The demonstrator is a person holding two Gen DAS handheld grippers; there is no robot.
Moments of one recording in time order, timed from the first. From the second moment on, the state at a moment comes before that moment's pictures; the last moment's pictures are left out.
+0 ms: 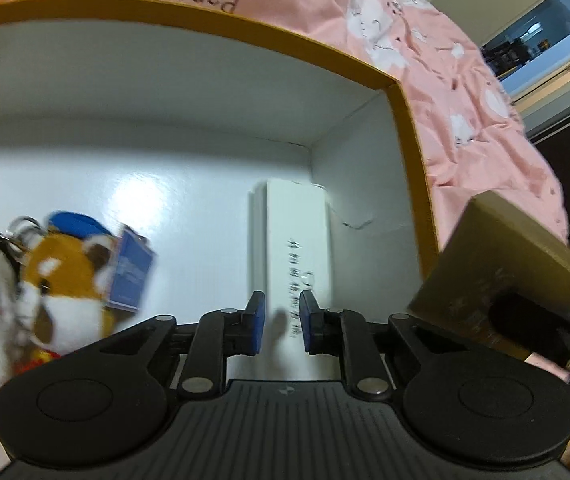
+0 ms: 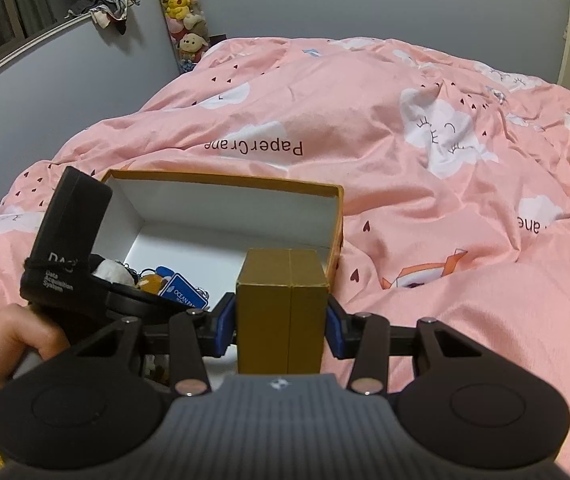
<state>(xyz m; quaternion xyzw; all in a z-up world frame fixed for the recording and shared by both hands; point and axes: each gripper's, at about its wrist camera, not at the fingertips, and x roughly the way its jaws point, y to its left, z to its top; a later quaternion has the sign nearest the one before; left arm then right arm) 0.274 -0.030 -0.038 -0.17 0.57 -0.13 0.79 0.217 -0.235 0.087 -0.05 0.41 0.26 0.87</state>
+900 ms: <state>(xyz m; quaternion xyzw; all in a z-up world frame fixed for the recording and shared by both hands) 0.251 0.011 -0.014 -0.18 0.53 -0.14 0.81 0.225 -0.163 0.066 -0.38 0.31 0.33 0.81</state>
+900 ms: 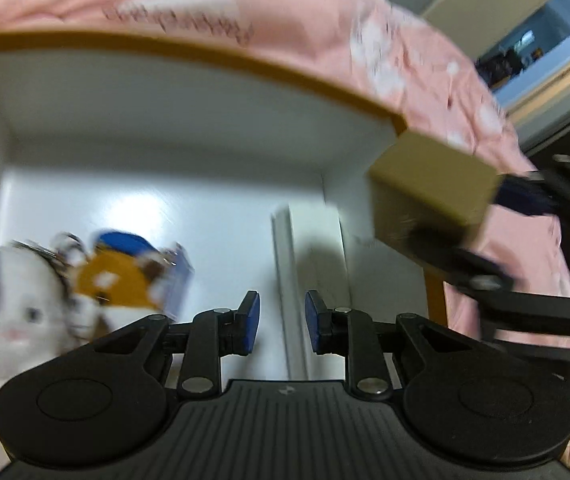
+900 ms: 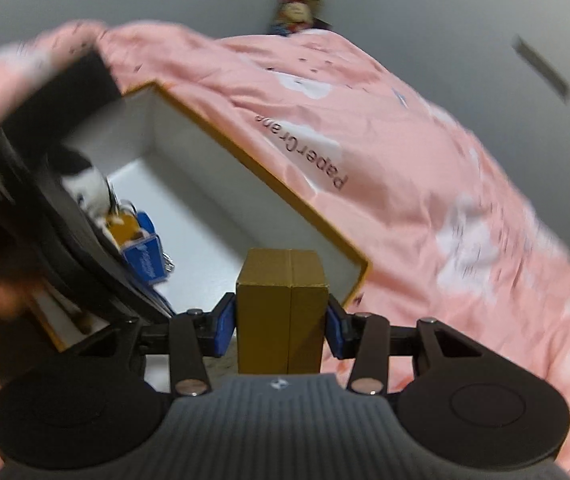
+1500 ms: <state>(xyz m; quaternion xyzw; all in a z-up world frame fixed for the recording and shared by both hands) 0.252 0.029 -0.016 -0.19 0.48 -0.11 0.85 0.255 -0.106 -0.048 -0.68 0.24 0.26 0.64</state>
